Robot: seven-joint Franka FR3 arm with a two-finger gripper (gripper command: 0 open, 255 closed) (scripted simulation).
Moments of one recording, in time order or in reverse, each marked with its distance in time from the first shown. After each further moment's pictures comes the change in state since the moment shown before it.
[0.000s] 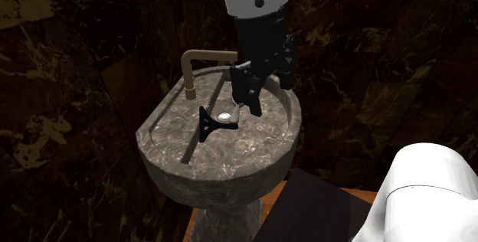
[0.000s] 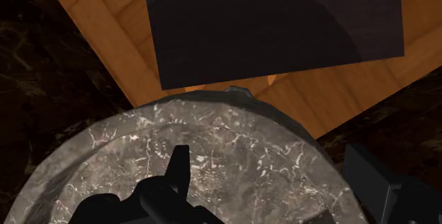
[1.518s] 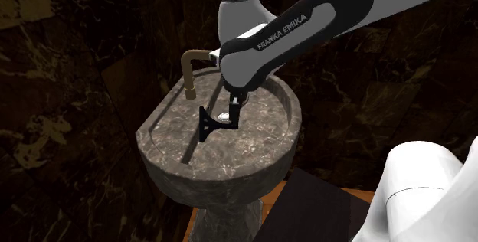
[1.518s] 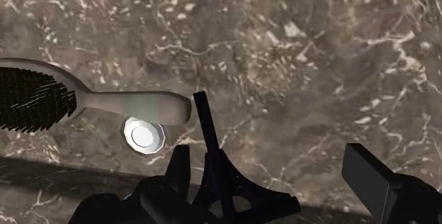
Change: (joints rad) arm 0.118 0.446 -0.424 -0.151 -0.188 0.929 -0.761
